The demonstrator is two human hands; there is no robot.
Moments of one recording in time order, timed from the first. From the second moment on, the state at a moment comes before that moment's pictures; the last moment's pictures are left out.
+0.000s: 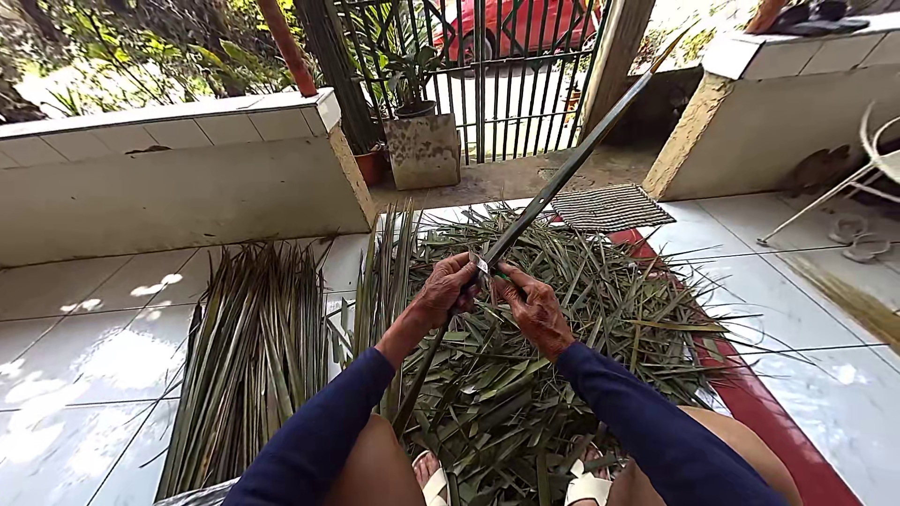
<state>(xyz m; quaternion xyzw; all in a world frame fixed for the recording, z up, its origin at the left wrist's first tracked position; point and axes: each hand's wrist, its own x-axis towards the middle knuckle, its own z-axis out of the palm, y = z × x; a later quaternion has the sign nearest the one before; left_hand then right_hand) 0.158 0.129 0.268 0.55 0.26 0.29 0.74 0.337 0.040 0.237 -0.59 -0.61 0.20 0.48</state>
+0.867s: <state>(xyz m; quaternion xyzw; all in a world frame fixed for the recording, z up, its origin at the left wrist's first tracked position) 0.158 0.128 0.282 0.63 0.31 0.22 0.68 0.324 0.039 0.246 -0.73 -0.52 0.08 0.42</state>
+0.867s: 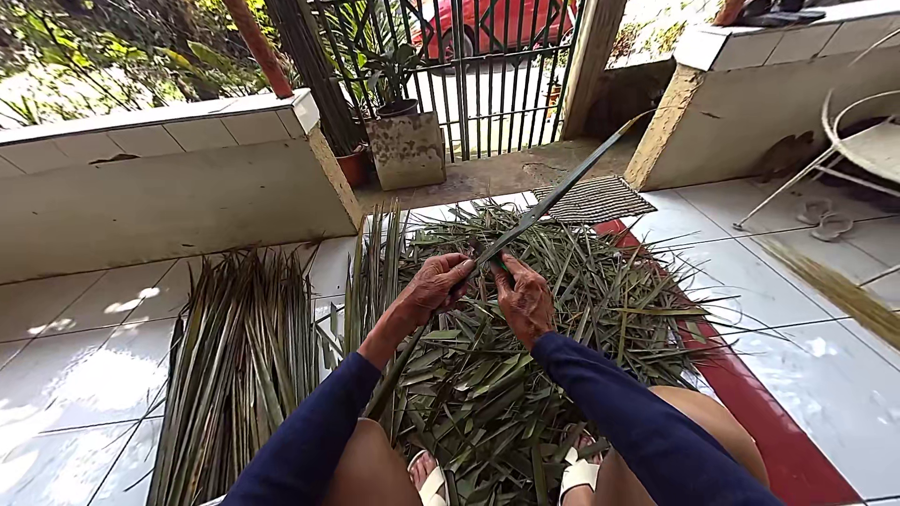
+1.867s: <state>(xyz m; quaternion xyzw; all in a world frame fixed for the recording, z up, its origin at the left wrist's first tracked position) 0.052 0.085 0.297 0.75 0.36 0.09 0.55 0.488 0.080 0.237 -0.72 -0.38 0.13 0.56</state>
